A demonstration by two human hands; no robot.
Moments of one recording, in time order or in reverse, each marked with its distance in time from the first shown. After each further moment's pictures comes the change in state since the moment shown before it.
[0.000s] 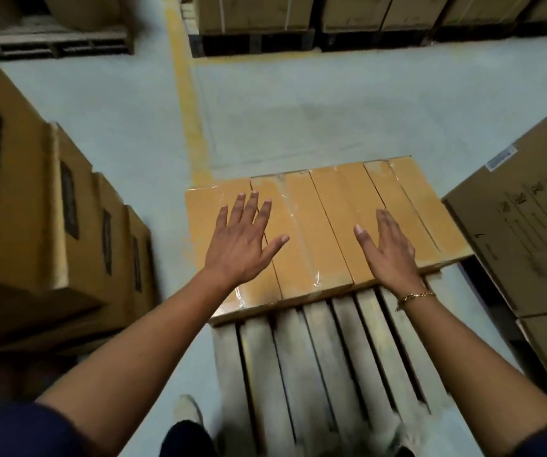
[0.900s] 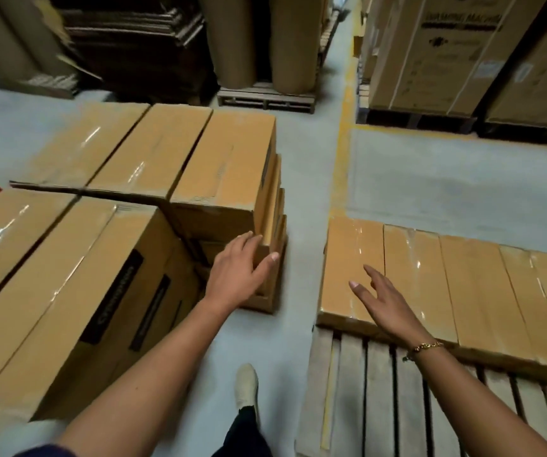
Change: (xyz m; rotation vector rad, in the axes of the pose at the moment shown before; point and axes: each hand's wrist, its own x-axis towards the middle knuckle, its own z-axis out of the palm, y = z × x) left_hand -0.380 -0.134 -0.202 -0.323 0.240 -0.558; right_hand -0.259 -0.265 -0.006 0.195 -0.509 -0.331
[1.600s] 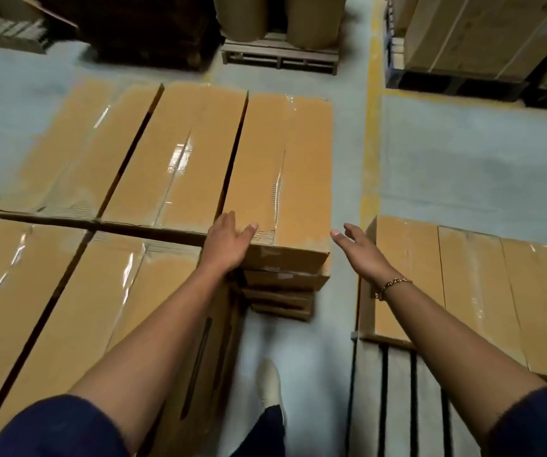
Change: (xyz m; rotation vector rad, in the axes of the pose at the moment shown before) left_hand 0.247 -0.261 -0.055 -0.189 -0.160 -0.347; right_hand 0.287 -0.216 0.142 0.204 -0.054 0.147
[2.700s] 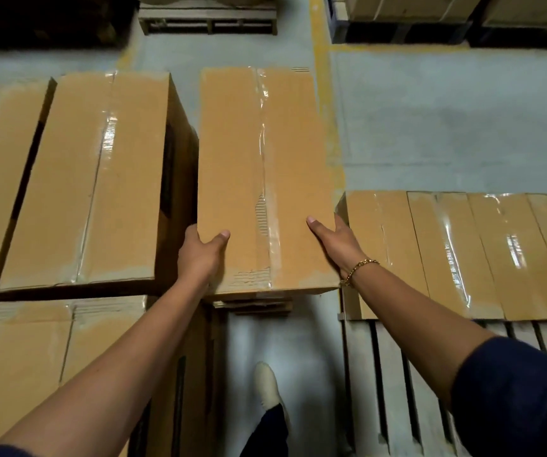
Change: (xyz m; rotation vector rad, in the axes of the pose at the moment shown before) left_hand 0.088 0.017 0.051 -0.450 -0.001 -0.246; right_hand 0.103 0.035 0.004 0.419 0.205 0.163
